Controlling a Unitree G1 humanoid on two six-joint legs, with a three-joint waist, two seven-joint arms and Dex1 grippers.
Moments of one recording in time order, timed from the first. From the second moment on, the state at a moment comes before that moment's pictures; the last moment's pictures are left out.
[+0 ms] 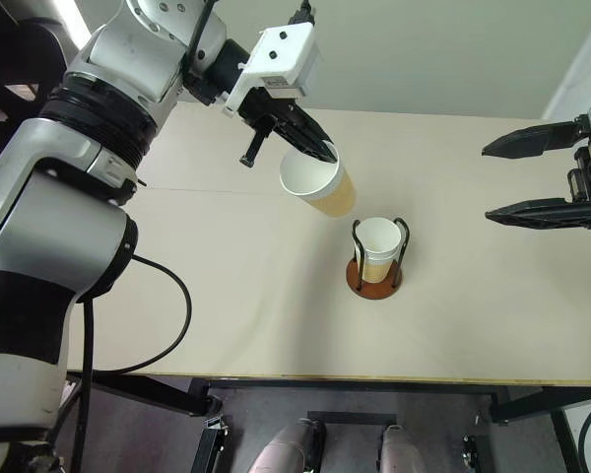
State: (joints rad) left arm -1.83 0.50 -0.79 1.13 -0.36 -0.14 -1.59; right arm -0.88 -1.22 -0.12 0.12 0.70 0.48 1.61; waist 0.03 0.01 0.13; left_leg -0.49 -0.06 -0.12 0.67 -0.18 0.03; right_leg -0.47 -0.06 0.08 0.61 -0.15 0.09
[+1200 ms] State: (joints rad) left arm -1.80 0.25 -0.49 1.30 0.02 -0.23 -1.58; right arm -0.85 -1.25 -0.12 0.09 0.73 0.49 1.59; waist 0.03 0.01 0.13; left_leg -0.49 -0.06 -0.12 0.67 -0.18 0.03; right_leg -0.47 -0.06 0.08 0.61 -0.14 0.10
